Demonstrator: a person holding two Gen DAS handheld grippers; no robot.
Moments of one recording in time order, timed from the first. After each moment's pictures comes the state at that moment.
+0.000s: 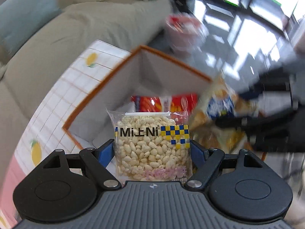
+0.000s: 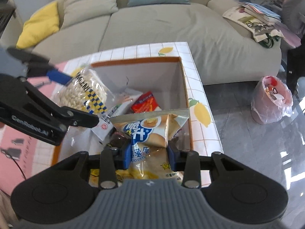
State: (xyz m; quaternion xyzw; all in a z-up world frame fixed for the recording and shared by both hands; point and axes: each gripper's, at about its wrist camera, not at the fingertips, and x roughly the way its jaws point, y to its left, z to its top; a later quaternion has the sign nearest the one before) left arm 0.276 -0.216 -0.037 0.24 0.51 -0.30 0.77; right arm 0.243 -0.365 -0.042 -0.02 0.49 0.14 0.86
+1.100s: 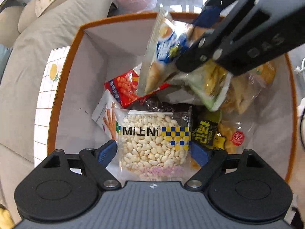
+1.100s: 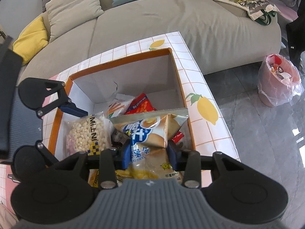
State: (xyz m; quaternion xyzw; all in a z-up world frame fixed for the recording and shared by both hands) left arm 0.265 -0.241 -0.084 0.43 0.49 -0.38 0.66; right arm 0.276 -0.376 -0.069 0.07 0.51 0.12 0.85
